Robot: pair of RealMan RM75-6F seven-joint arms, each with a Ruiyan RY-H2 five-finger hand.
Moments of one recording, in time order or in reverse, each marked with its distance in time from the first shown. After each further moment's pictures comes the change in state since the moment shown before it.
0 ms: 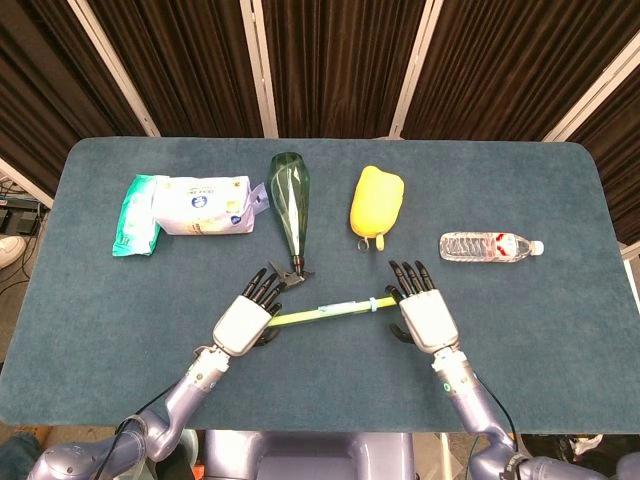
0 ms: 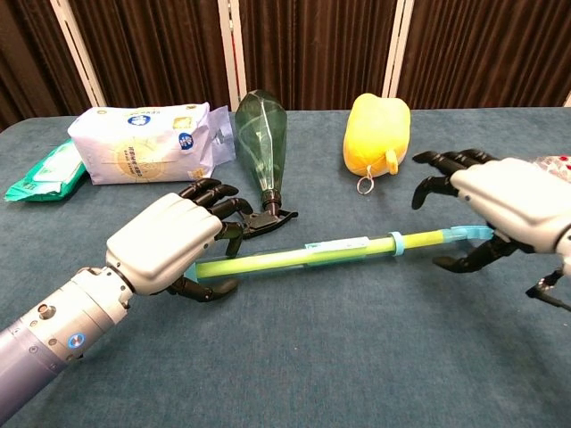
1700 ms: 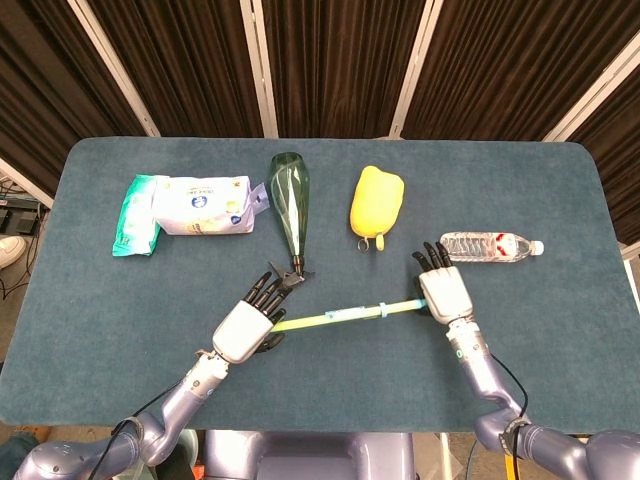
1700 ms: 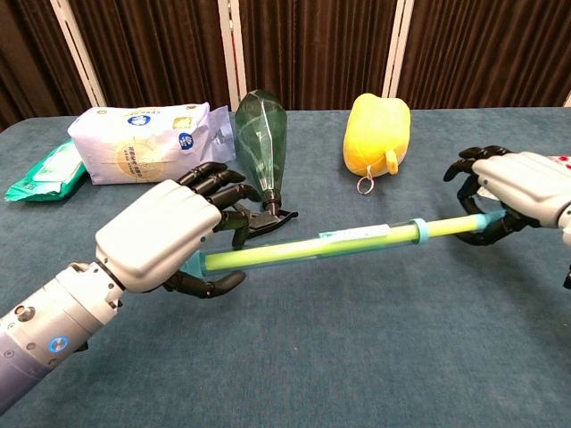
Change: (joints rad) left arm 0.016 0.064 0.019 -0.114 0.050 0.084 0.033; right arm 0.095 -0.049 0.014 0.361 0.066 -0.065 0.265
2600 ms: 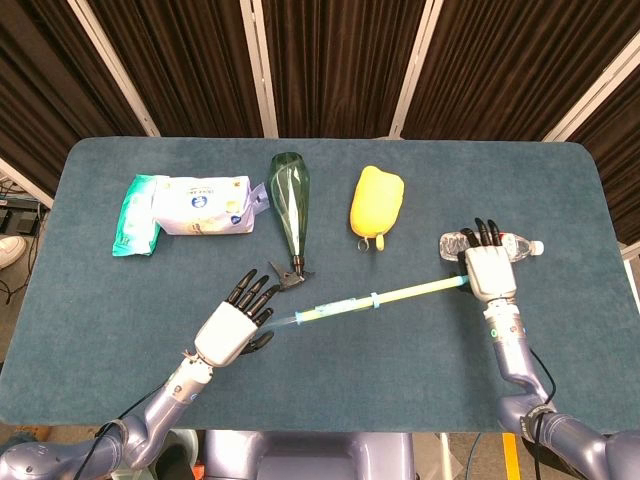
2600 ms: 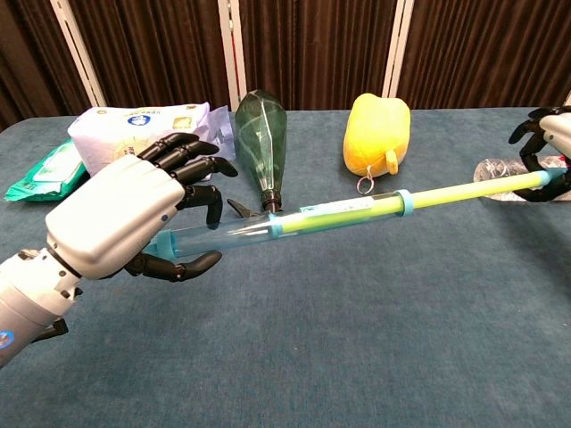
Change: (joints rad) left arm 0.036 0.102 0.011 -0.130 0.049 0.107 0.025; right arm -0.003 0.062 0.066 0.087 0.095 -0.004 0.045
